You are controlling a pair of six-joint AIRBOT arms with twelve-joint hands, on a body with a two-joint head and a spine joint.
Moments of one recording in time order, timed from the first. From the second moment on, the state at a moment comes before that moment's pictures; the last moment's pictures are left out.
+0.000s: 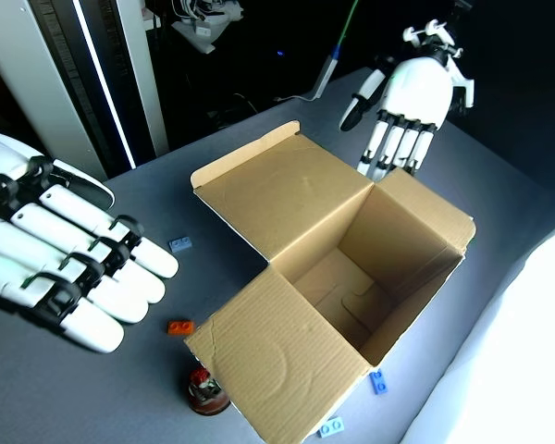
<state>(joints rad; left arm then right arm) 0.35 -0.85 1.41 1.58 -0.86 -0.25 -0.33 -0.39 0.65 0.17 0.46 -1.30</state>
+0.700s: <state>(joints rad) 0.39 -0.96 1.50 1.61 -0.72 -0.25 -0.33 -0.40 0.65 0.23 0.42 -1.30</state>
